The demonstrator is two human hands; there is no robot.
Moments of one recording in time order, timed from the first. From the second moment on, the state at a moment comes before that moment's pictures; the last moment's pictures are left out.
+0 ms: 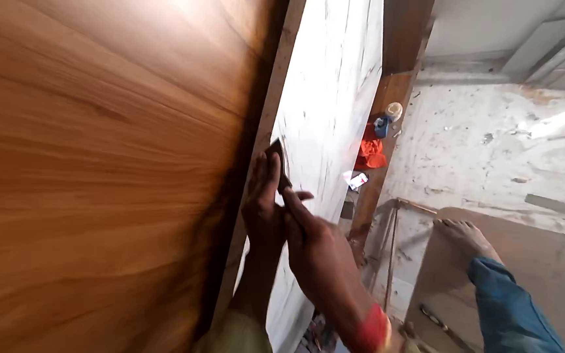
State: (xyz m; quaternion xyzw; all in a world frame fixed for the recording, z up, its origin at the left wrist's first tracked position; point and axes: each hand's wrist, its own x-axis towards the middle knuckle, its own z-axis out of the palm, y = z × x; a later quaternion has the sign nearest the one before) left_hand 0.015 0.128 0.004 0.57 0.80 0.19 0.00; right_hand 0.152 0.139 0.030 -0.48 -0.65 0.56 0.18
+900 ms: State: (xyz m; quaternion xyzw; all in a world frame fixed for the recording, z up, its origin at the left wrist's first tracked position) left_hand -0.005 0.168 -0.010 0.58 0.79 0.20 -0.02; right_hand 0.141 0.182 0.036 -0.50 -0.63 0.57 0.17
